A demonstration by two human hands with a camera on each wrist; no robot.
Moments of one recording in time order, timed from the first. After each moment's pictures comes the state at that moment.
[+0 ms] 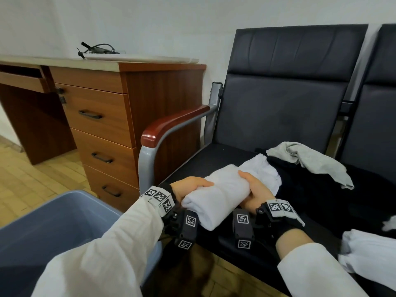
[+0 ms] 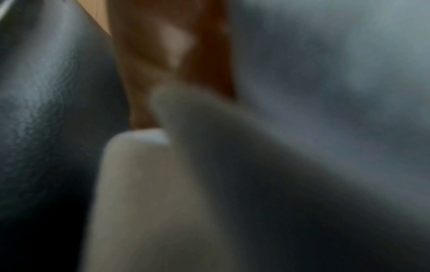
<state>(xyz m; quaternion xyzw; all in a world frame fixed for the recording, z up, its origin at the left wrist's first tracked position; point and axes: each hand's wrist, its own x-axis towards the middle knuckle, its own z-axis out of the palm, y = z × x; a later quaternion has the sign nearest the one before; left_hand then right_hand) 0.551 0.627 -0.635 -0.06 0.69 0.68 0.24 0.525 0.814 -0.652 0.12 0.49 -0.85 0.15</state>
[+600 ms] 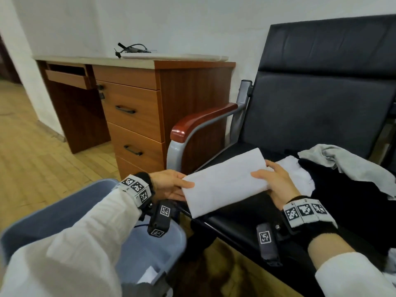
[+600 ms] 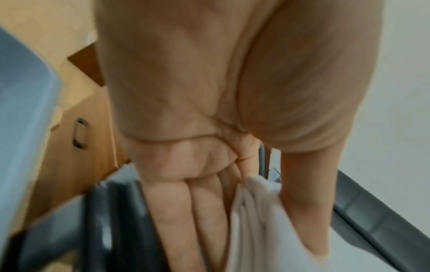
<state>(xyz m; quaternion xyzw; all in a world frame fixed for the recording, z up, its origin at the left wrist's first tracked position) 0.581 0.513 -0.626 -0.10 0.73 0.64 0.23 0.525 0.801 -0.634 0.02 0.69 -0.73 0.05</state>
